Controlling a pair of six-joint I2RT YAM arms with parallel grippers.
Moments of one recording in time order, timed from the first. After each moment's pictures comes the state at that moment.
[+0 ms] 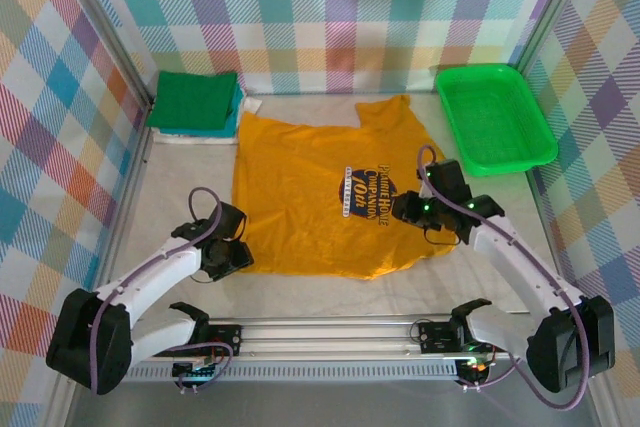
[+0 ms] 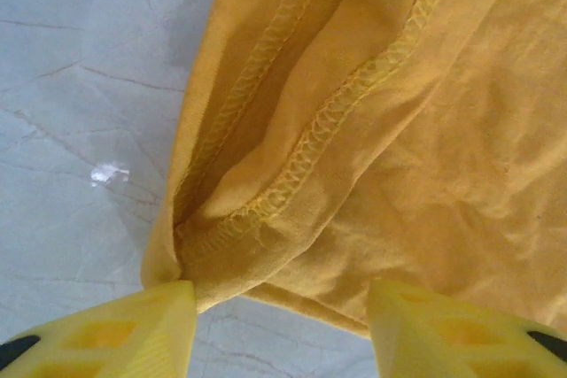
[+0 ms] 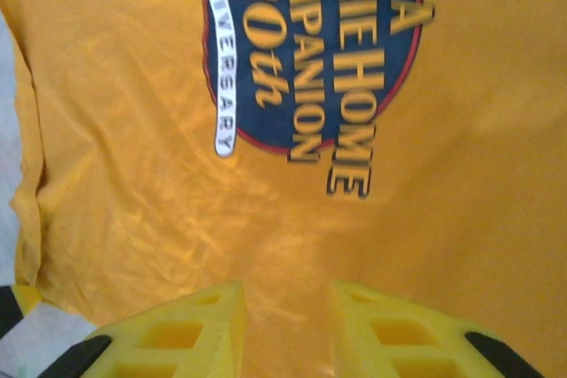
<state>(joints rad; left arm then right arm) -0.39 1.10 0.54 -0.78 -0.01 -0.83 0.37 1.09 0.79 -0.66 -0.24 0.60</state>
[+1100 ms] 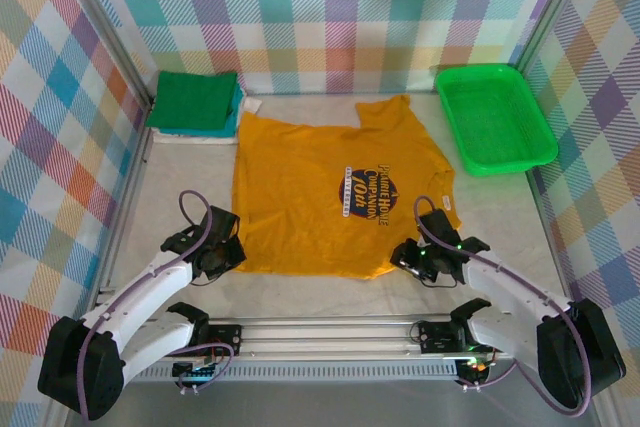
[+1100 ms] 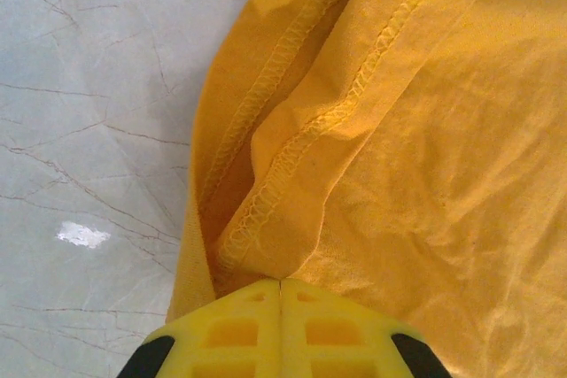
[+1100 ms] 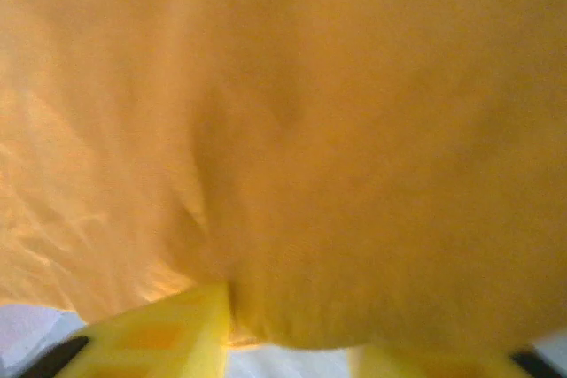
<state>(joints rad) -0.39 0.96 0.50 -0.74 -0.07 -0.83 0.46 1.00 0.39 -0.50 -0.27 0.89</state>
